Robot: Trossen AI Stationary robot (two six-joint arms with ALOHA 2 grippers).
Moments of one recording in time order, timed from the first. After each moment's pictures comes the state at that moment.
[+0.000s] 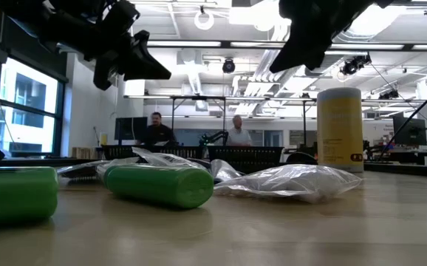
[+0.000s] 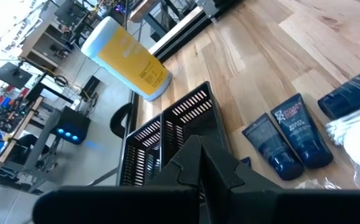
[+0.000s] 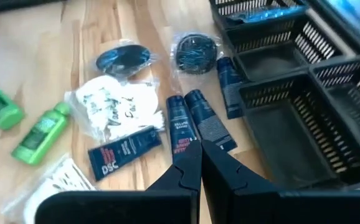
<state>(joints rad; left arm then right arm) 0.16 1.05 0.52 0.27 -0.06 0.76 0.02 1.25 0.88 -0.31 0.14 0.25</state>
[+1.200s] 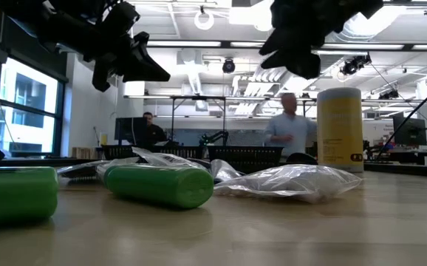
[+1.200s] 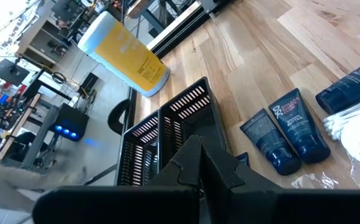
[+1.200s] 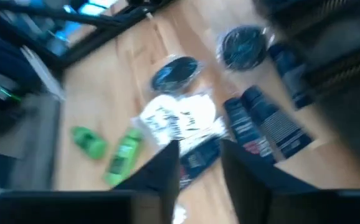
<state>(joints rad) 0.16 1.05 0.52 0.26 -0.06 0.75 -0.04 1.28 0.88 -0.20 -0.13 0.55</state>
